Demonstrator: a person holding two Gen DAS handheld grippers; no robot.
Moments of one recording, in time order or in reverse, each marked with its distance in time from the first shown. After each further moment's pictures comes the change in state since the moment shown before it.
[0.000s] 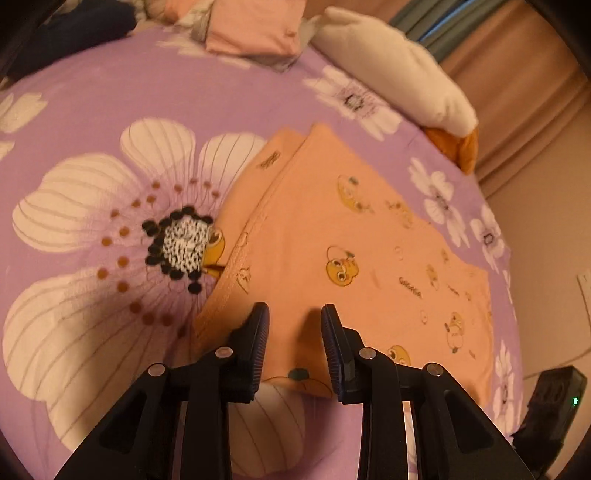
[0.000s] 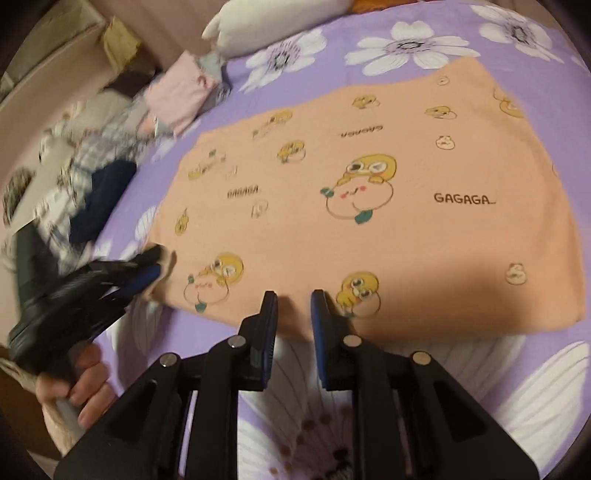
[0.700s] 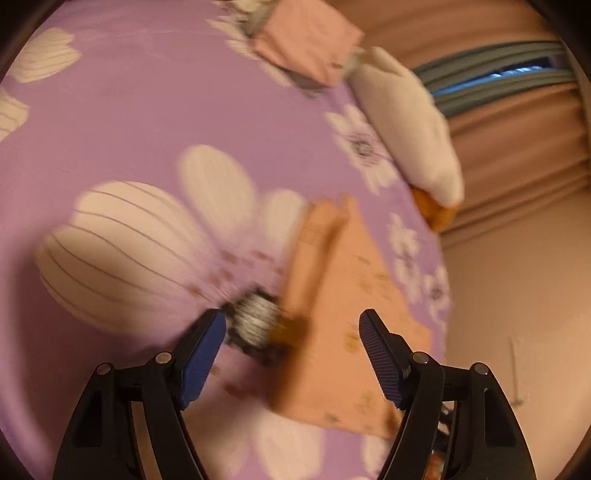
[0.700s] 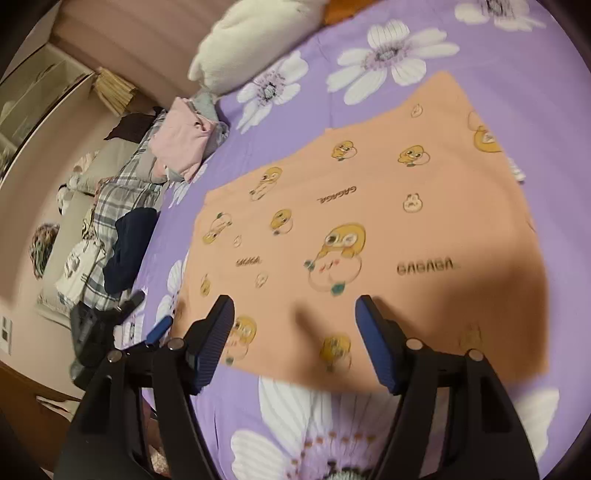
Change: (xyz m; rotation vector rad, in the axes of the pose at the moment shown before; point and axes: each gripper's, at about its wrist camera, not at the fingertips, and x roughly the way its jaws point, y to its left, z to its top) left arm -0.020 0.089 0.049 -0.264 0.015 -0.246; right arm -0.008 -0.027 0.050 0.205 -0.029 0.120
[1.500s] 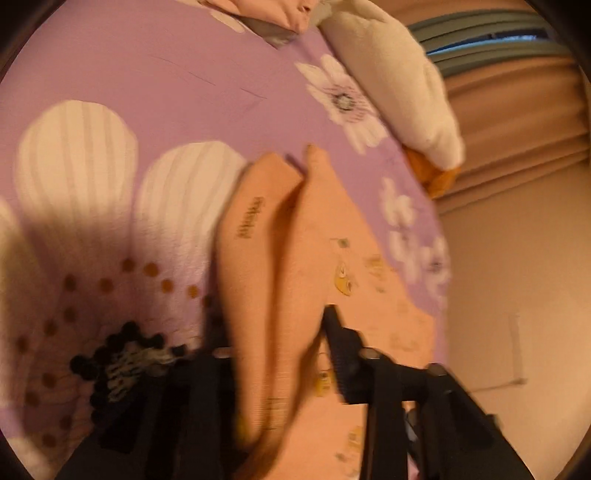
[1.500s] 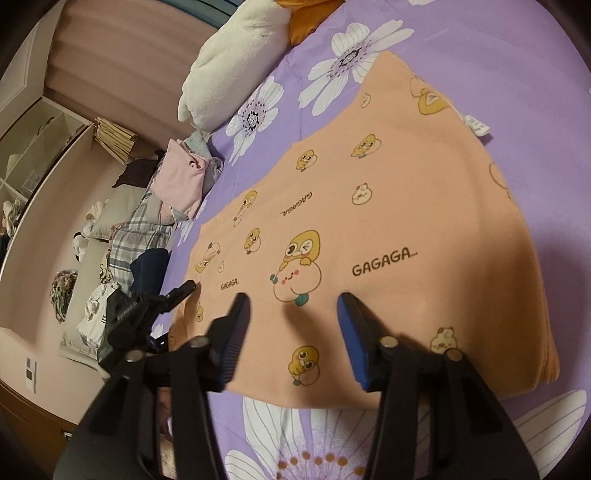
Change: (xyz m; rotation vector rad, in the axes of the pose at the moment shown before) left arm 0.079 -0.045 -0.002 0.081 0.121 0.007; right arm -0.005 -0.028 -0.014 0.036 -0.130 0.025
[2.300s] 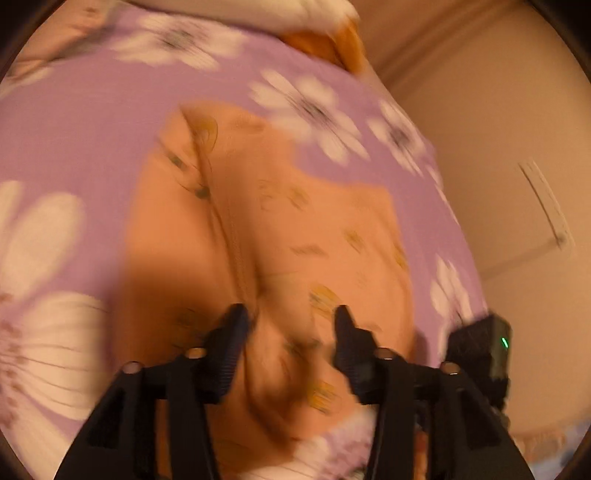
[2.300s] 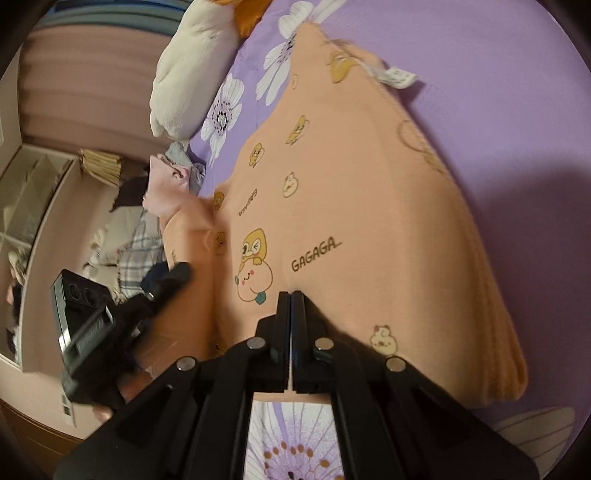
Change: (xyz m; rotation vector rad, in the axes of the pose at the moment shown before) left arm 0.072 -0.155 -0.077 0.475 0.276 0.024; right arm -0.003 -0.049 -0.001 0.249 0.067 0.127
